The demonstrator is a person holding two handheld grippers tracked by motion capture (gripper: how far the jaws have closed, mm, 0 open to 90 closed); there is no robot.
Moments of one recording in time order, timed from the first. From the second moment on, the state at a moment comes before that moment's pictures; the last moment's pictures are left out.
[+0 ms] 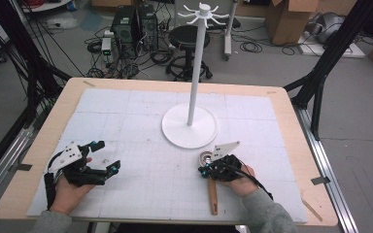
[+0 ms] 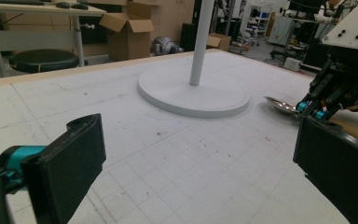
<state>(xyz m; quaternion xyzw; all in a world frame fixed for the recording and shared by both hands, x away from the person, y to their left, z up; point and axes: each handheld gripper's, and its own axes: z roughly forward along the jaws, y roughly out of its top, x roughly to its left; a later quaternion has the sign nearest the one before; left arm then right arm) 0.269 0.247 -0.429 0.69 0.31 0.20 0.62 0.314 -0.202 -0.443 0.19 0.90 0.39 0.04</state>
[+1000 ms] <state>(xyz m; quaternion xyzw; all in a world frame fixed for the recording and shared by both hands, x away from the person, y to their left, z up) 0.270 0.246 -0.427 0.68 0.31 0.21 0.63 0.265 -0.268 -0.431 0.20 0.88 0.43 0.05</state>
